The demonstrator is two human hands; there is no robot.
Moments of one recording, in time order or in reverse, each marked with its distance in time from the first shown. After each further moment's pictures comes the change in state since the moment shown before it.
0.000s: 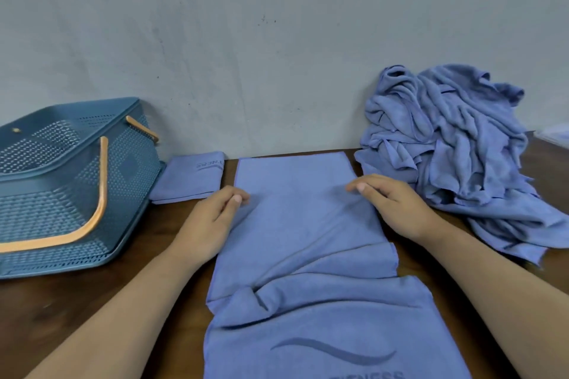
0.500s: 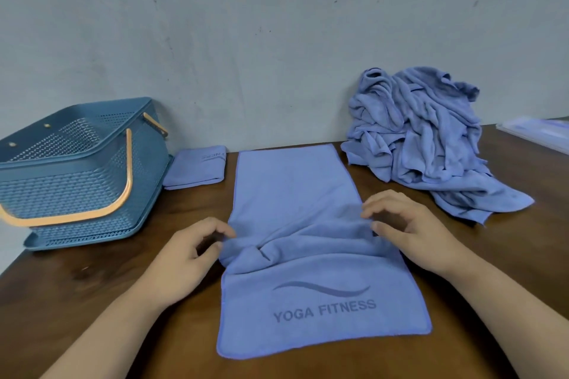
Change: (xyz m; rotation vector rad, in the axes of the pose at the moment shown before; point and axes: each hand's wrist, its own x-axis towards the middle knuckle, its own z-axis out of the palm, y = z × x) left_hand -0.124 0.035 -0.048 -0.075 -0.183 0.026; right_hand -0.132 -0.050 -0.021 0.055 -0.035 -0.091
